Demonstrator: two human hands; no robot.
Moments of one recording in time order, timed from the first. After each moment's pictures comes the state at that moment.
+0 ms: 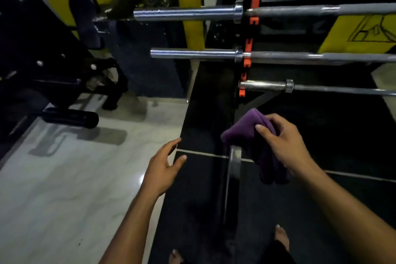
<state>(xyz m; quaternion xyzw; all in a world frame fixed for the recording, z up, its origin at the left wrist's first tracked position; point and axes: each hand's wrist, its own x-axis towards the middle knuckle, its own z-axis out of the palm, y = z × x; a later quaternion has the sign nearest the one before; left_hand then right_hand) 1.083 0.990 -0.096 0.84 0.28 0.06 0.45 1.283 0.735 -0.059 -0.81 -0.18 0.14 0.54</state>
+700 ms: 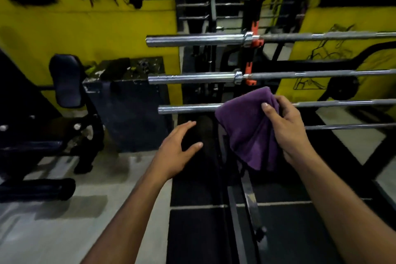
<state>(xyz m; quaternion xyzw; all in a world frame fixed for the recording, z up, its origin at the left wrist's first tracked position) 1.153 1.158 0.051 0.91 0.04 0.11 0.39 1.255 0.901 0.097 -0.69 -0.16 -0.05 0.70</state>
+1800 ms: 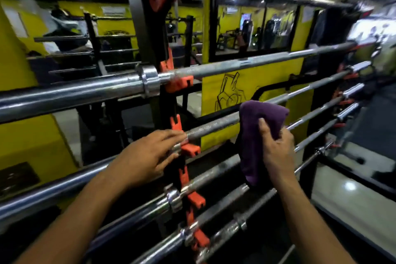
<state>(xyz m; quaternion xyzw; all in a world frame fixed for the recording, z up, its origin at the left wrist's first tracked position) 1.684 1.159 0.171 0.87 -0.44 0.19 0.14 1.624 0.846 0.141 -0.72 0.11 -0.41 0.55</state>
